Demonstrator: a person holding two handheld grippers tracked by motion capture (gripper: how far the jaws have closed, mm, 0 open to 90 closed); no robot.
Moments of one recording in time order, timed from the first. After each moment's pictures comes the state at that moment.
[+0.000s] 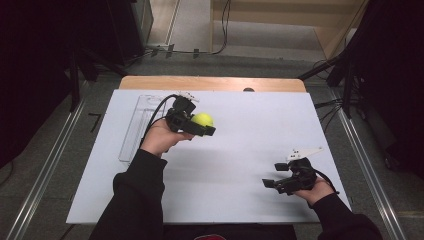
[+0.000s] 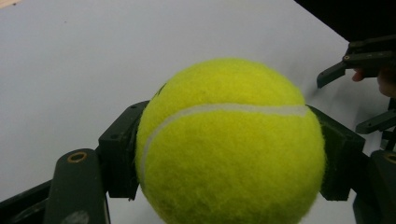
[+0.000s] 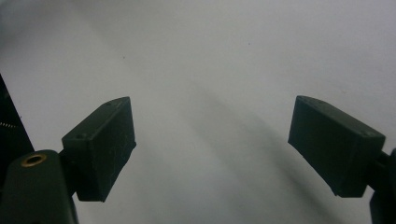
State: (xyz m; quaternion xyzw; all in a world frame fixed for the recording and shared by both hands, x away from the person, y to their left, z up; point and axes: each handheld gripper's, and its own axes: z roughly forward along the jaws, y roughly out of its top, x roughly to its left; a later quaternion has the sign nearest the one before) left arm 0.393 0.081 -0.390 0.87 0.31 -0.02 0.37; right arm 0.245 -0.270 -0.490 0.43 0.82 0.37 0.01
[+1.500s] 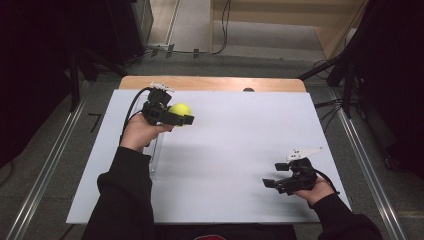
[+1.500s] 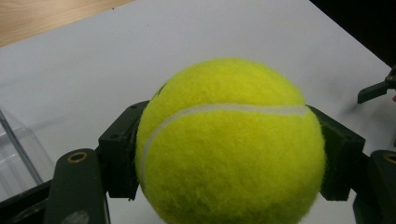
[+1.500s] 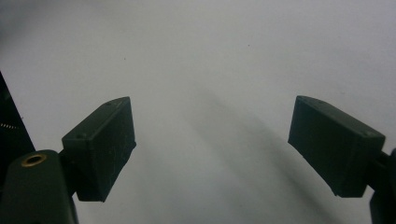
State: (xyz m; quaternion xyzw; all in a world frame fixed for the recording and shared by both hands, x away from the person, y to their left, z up) left arm 0.405 0.136 -0.373 0.85 0.37 0.03 0.38; right arm 0.245 -0.271 -0.489 0.43 0.82 0.38 0.01
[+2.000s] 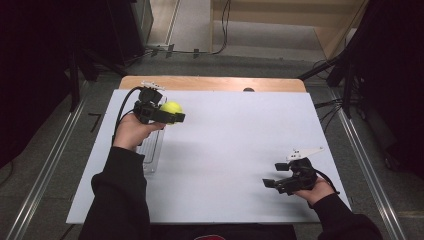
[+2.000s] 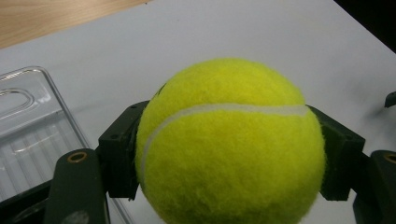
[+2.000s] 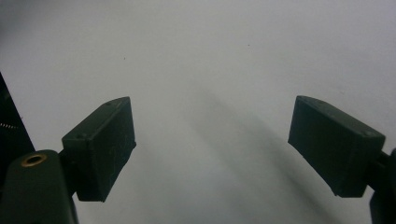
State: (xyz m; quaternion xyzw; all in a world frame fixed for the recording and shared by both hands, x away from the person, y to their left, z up) left arm 0.410 0.157 -0.375 0.84 0.40 0.04 0.37; right arm 0.245 -0.271 -0.489 0.43 0.82 0.38 0.01
